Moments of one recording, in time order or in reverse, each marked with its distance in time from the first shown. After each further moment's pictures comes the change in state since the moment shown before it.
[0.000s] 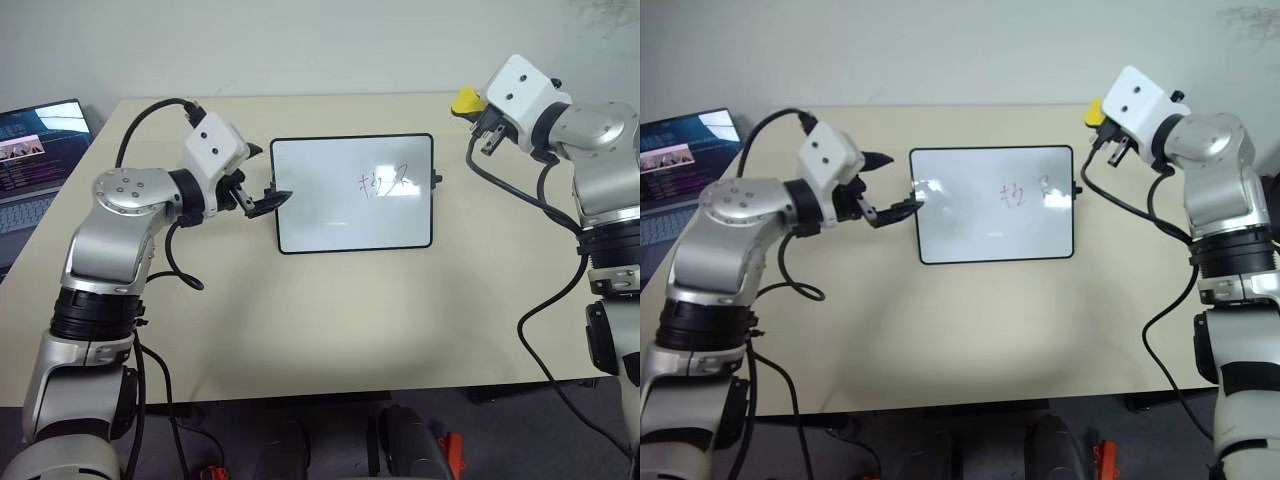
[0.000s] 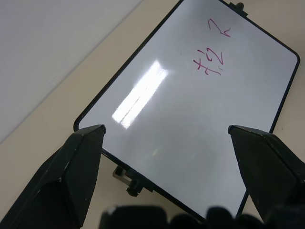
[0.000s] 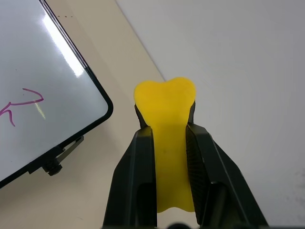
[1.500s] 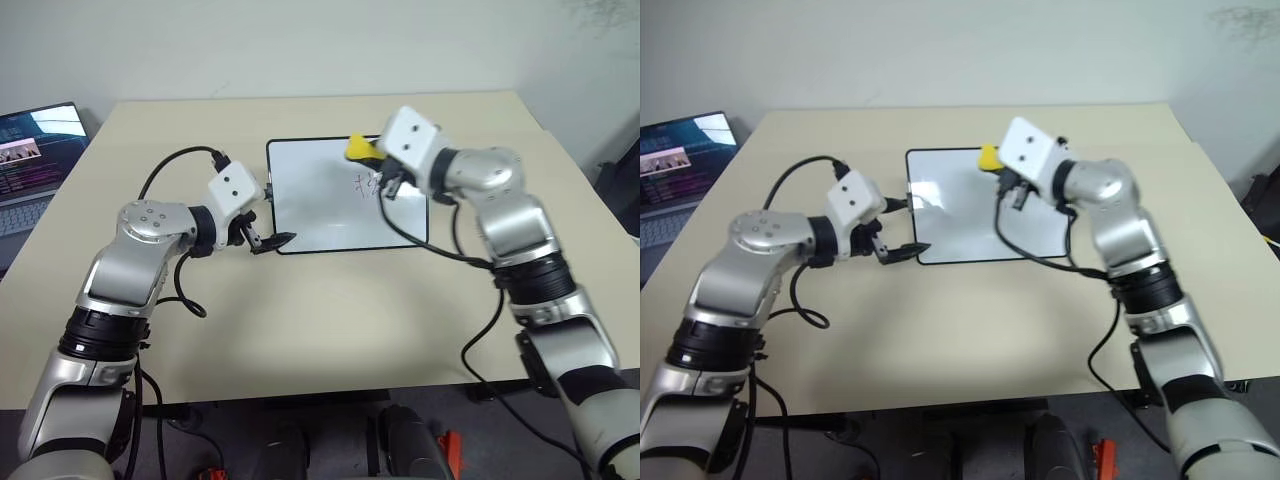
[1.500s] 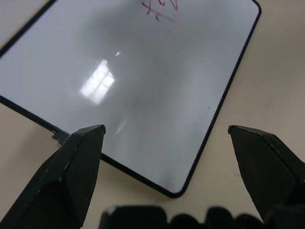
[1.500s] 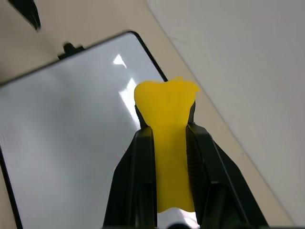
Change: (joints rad) left arm 0.109 0.005 -0.072 -0.027 0.031 0.031 -0.045; right arm 0.115 0.347 0.127 -0.265 0.044 0.136 -0.033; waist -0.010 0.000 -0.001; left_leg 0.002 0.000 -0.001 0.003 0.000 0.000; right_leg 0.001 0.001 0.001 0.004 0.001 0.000
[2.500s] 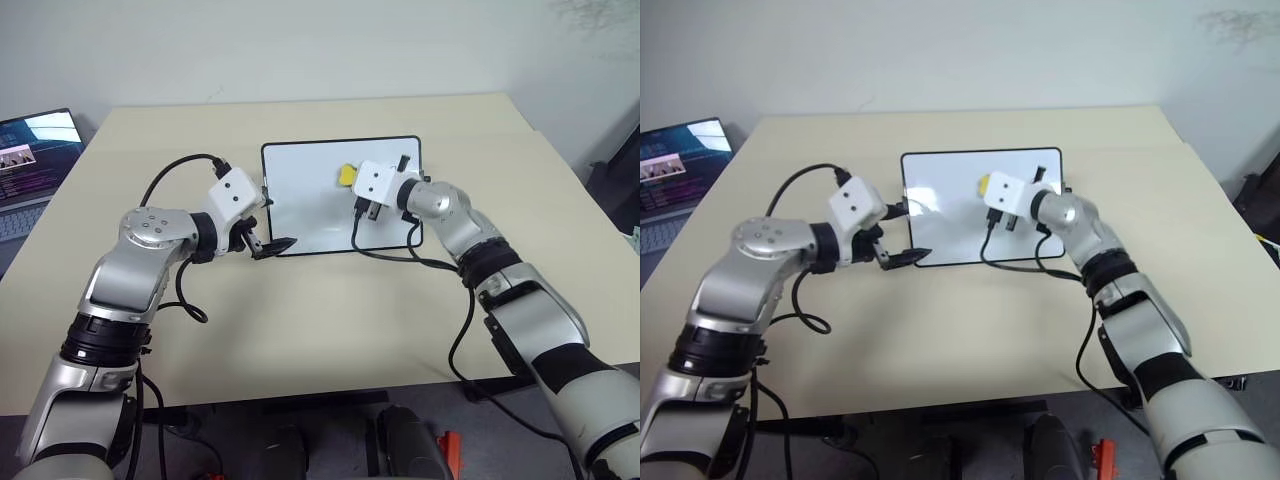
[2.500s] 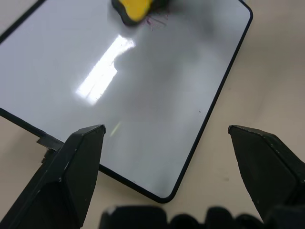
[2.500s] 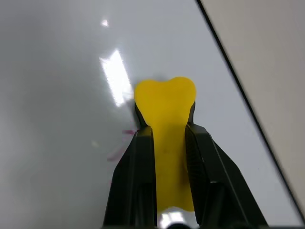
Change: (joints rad) left arm 0.023 -0.007 0.029 -0.023 -0.014 0.031 0.004; right arm -0.127 0.095 0.100 0.781 -0.160 -0.614 -0.215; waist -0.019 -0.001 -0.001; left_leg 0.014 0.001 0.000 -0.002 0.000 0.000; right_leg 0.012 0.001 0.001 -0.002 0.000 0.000
